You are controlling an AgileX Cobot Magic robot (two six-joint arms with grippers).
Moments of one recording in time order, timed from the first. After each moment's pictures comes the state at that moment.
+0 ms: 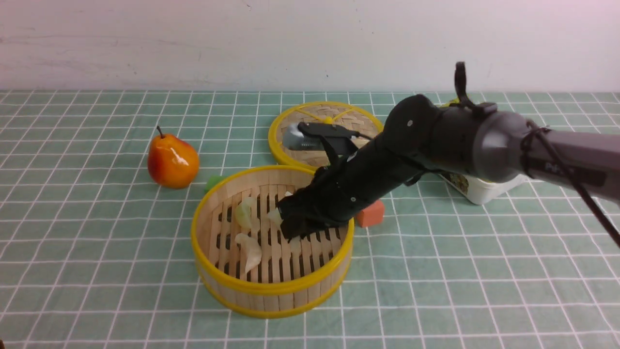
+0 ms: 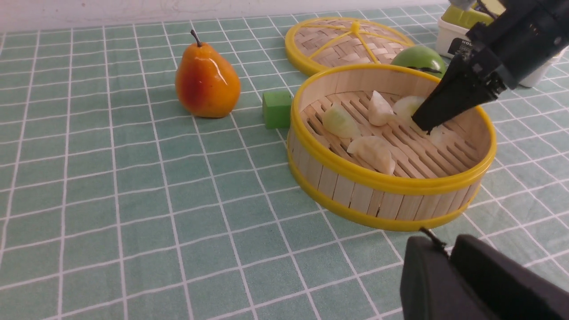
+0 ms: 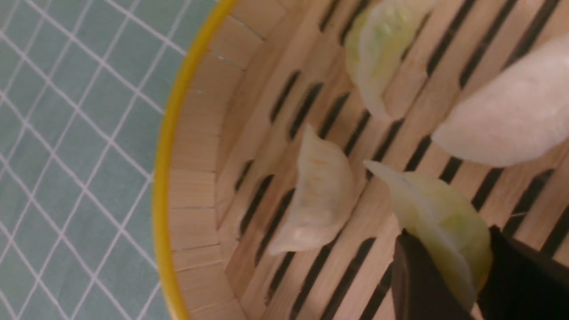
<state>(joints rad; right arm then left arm) 0.51 2.10 -1.59 0.75 0.68 -0.36 -0.51 0.07 -0.34 0.24 0.63 -0.32</state>
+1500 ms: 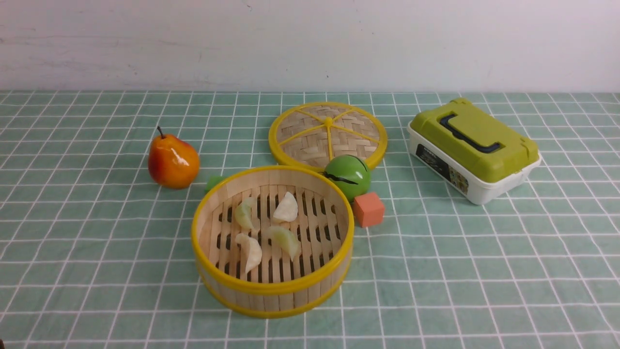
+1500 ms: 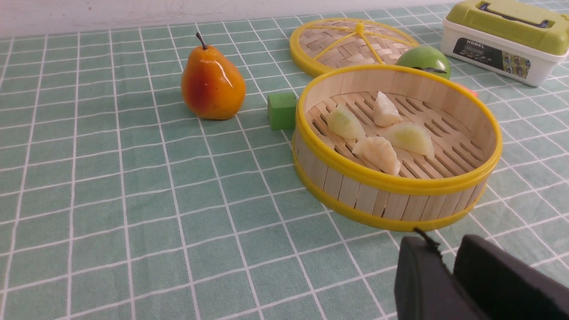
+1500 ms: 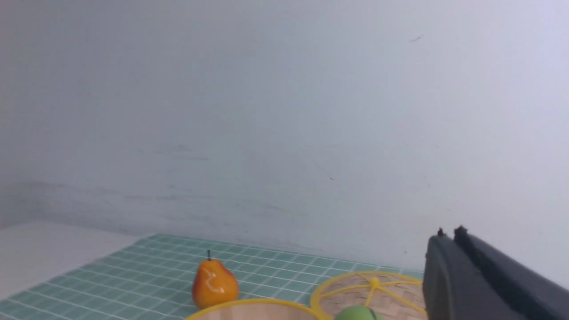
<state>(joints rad) 0.47 0.07 -0.09 -0.11 -0.23 0.27 -0.51 0.07 -0.34 0.26 0.63 -0.32</state>
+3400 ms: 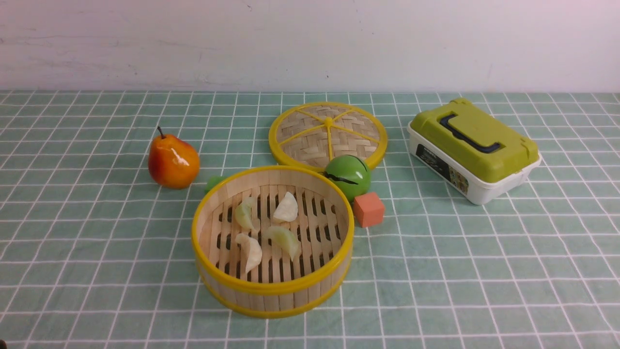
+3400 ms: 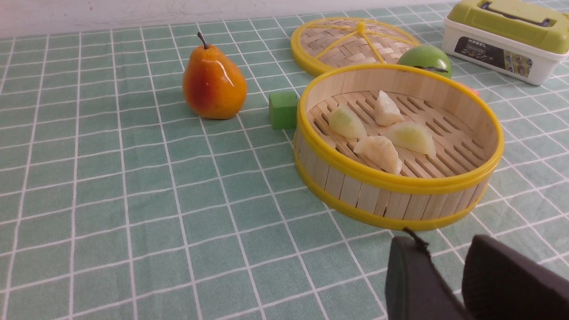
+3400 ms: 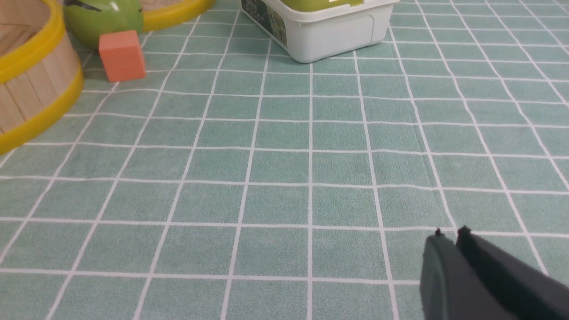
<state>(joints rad) 0.05 -0.01 0.02 0.01 0.38 0.04 -0.51 0.07 -0.34 0.26 0.63 -0.32</state>
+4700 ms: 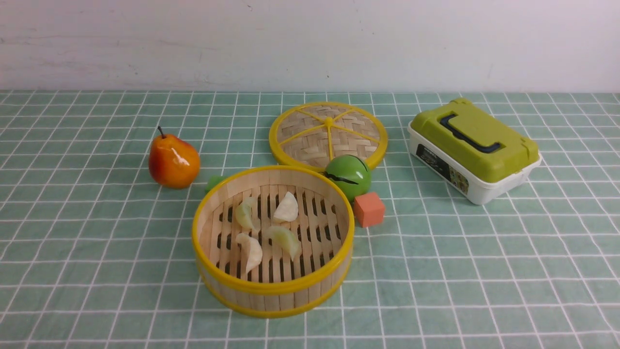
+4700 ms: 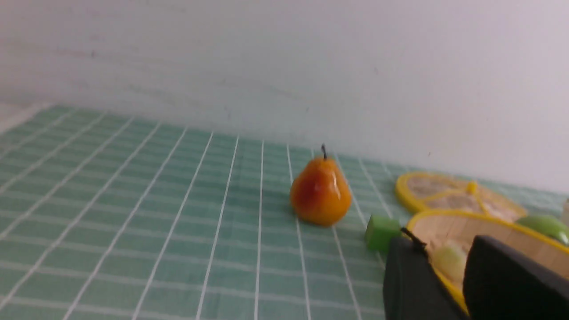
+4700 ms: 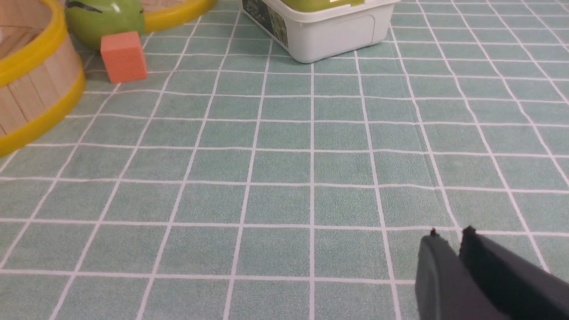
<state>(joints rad) 0.05 -0.01 0.02 0.01 0.38 0.05 -0.04 -0.01 0.03 0.08 0.03 -0.31</state>
